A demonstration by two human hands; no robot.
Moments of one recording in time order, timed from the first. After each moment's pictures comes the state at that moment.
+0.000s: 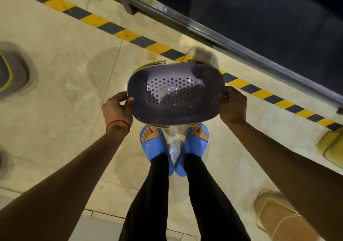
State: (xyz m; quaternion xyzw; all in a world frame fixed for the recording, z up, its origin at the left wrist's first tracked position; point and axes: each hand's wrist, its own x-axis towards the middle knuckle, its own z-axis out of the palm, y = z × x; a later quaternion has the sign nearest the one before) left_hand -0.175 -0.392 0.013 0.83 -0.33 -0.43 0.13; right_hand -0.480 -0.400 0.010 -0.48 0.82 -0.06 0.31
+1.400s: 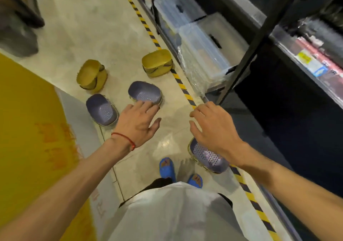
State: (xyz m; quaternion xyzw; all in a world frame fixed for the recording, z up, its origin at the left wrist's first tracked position) left_hand -0.067 -0.231 0.637 0.80 -0.61 0.01 -0.02; right_hand -0.274 -0.388 0.632 -0.98 0.19 -0.09 0.05
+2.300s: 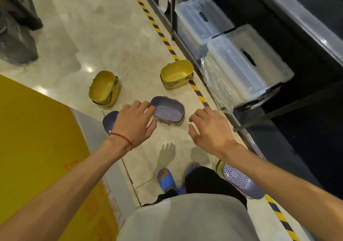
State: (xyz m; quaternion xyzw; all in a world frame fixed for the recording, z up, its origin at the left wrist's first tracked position) left_hand 0.266 -0.219 0.615 0.79 -0.61 0.00 -0.04; right_hand 0.050 -0.373 0.599 -0.97 0.21 -0.07 0.07
